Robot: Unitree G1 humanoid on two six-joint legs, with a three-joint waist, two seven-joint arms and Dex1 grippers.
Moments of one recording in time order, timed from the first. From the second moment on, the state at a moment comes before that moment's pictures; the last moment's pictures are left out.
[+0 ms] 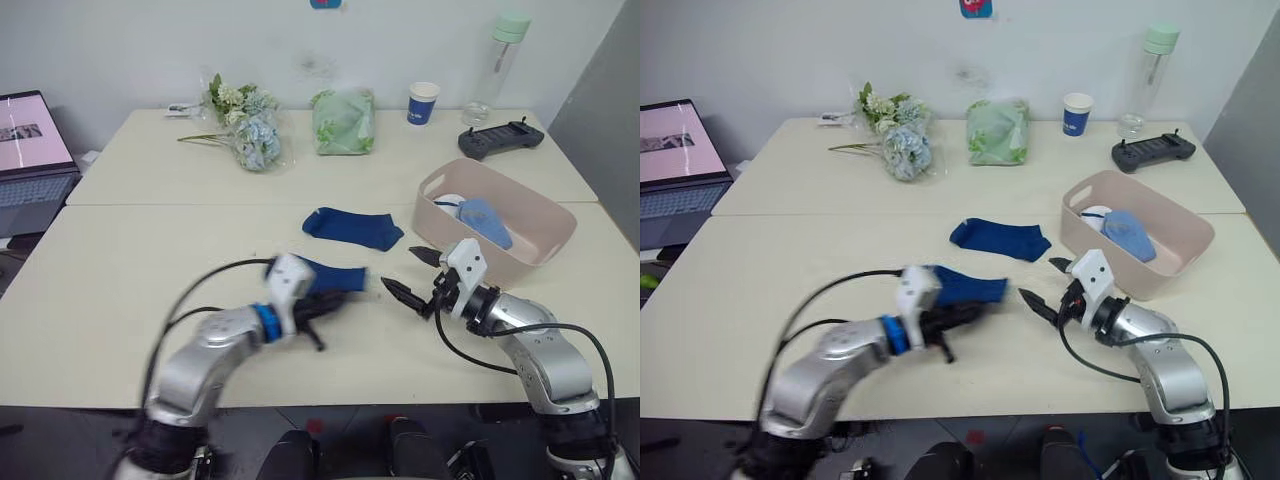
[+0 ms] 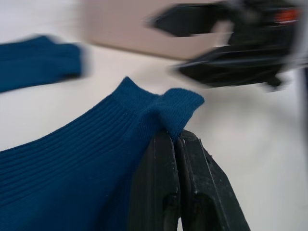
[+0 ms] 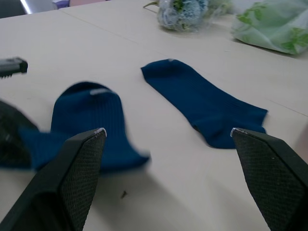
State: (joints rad) left arm -0.23 0.28 -0.22 -0.32 -0.44 0.68 -0.66; right arm -0.19 -0.43 0.02 -0.30 0.28 0.42 0.65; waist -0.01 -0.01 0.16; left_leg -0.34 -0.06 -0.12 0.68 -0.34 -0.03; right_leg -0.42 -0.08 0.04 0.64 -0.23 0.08
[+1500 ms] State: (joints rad) left arm -0.40 0.47 -0.05 0.16 -0.26 0.41 -0.74; right arm -0.09 -0.51 0.03 -0.43 0.42 0.83 0.59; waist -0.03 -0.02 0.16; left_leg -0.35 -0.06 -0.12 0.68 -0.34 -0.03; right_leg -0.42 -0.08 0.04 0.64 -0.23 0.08
